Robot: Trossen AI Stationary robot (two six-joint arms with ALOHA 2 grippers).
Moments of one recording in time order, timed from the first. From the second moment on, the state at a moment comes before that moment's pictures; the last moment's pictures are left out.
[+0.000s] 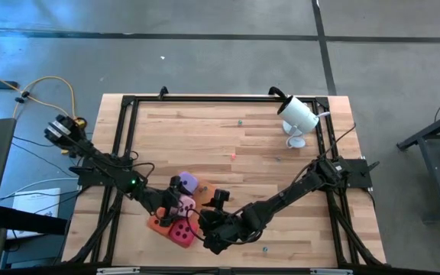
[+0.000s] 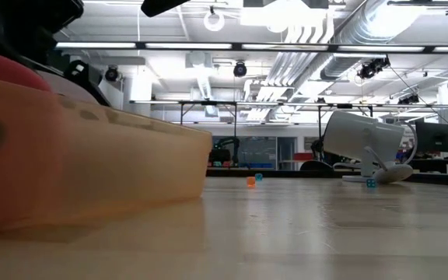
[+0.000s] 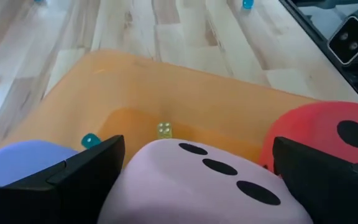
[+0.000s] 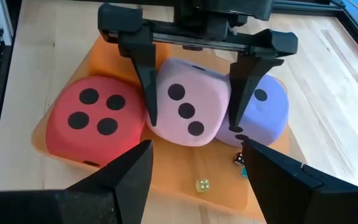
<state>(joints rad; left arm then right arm) -0.62 1.40 0.44 0.29 -0.37 -0.31 0.52 2.22 2.02 -0.71 0.64 0.45</state>
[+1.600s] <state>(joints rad) -0.50 1.36 0.46 0.23 -0.34 -0.30 0.50 2.23 2.02 -0.69 0.60 0.45</state>
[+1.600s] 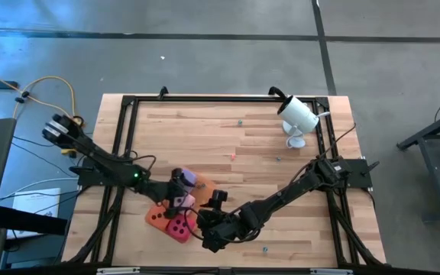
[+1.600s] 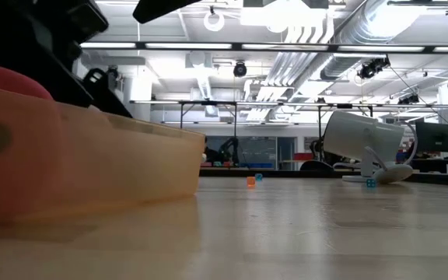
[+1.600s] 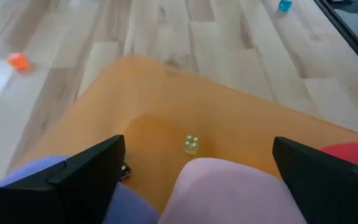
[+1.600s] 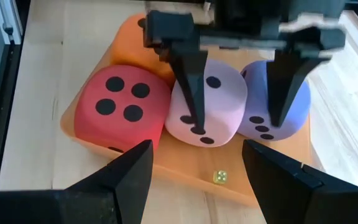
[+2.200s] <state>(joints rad) -0.56 1.15 0.45 0.25 -0.32 -0.14 0.52 2.23 2.02 -0.70 0.62 0.45</state>
